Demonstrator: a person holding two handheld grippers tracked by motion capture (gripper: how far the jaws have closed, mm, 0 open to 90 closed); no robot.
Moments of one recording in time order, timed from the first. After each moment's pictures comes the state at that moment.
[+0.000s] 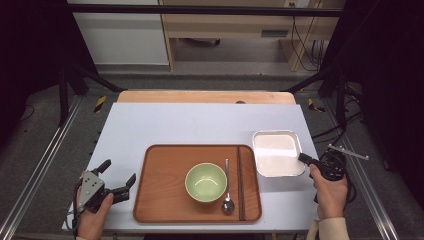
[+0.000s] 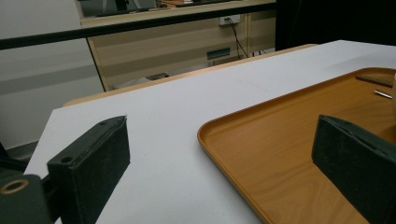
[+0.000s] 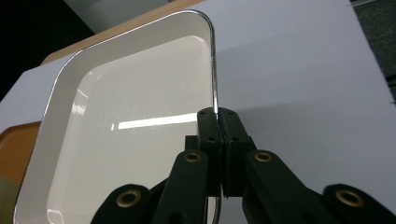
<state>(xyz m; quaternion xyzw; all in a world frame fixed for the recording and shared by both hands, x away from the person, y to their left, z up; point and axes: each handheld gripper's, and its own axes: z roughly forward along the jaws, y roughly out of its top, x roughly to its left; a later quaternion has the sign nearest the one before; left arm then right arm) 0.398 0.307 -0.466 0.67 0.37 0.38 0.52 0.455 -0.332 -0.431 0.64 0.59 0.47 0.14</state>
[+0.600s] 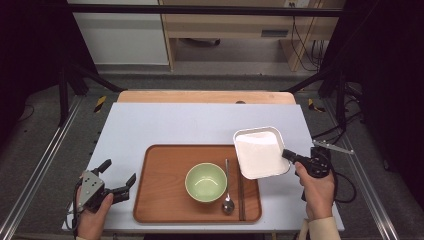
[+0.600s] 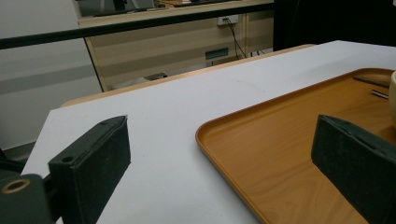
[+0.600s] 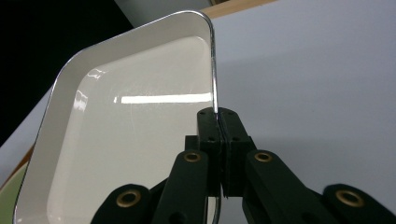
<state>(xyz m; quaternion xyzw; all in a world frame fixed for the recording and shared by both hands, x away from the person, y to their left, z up) 0.398 0.306 -0.466 0.67 0.37 0.37 0.53 0.455 -0.287 -0.410 0.59 0.62 0.50 0.12</state>
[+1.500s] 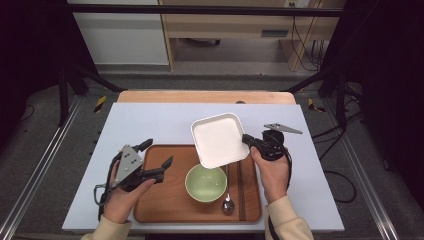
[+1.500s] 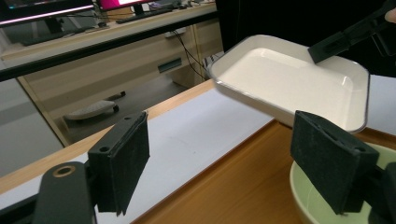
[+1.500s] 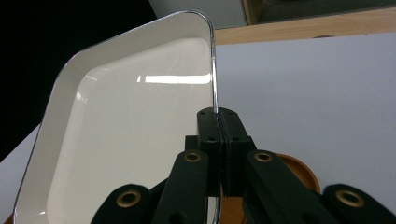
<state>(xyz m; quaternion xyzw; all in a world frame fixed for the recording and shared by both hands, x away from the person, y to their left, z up) 0.424 0.195 -0.381 0.73 0.28 0.34 0.53 0.494 -0.171 -0.387 0.54 0.66 0.51 0.14</state>
